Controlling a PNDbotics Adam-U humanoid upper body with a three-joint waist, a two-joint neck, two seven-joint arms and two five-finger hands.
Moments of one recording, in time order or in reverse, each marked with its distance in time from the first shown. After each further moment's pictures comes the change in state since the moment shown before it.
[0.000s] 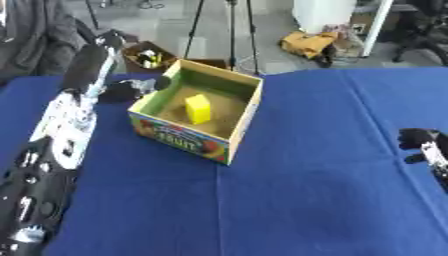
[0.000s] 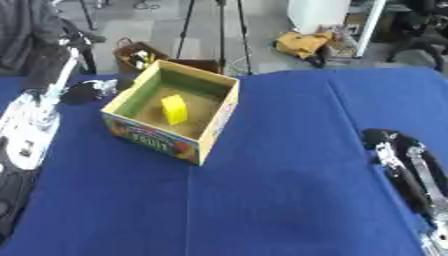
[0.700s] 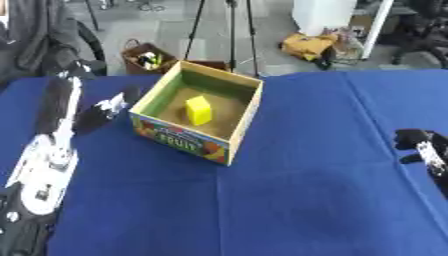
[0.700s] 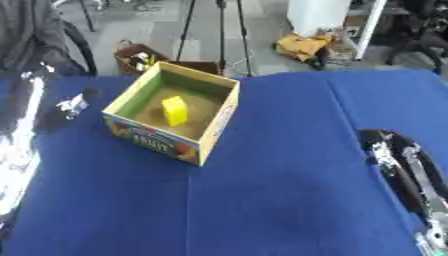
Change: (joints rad) left arm 0.194 -0.001 0.001 -0.112 0.197 0.113 0.060; right arm 0.004 0.000 -0.002 0.006 -0.016 -0.002 -0.004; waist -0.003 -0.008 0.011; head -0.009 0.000
